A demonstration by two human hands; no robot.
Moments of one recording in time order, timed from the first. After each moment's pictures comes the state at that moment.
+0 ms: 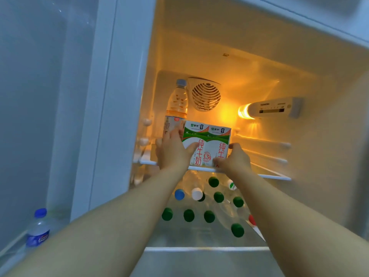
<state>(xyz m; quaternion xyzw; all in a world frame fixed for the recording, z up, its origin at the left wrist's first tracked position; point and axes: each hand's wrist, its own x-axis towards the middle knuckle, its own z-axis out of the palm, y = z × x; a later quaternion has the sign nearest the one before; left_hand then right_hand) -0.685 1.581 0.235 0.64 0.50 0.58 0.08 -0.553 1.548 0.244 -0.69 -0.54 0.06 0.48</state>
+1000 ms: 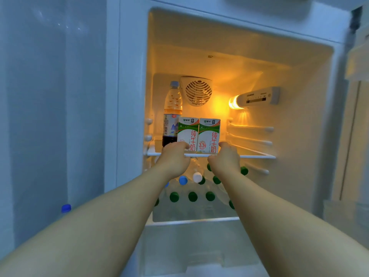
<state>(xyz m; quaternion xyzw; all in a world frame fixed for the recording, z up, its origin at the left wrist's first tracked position) -0.713 1.513 0.224 0.79 0.49 0.36 0.06 -0.587 1.489 0.221 -0.70 -0.52 0.02 0.48</state>
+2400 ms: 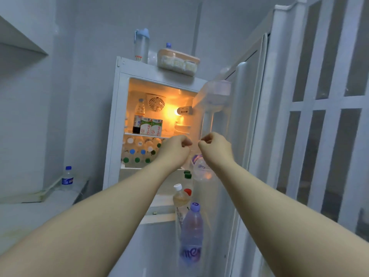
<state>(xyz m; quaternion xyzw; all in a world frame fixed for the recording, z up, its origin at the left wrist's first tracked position) -0.685 0.994 0.230 0.77 0.38 0.48 0.19 -0.587 0.935 0.248 -0.68 -0.55 -0.03 0.49</state>
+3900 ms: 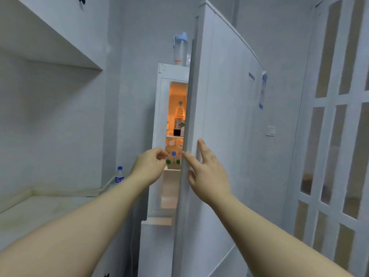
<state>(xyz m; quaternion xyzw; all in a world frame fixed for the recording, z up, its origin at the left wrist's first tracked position) -0.819 1.034 0.190 0.69 0.53 0.48 0.12 -0.663 0.991 0.174 -0.54 -0.74 -0.22 0.33</state>
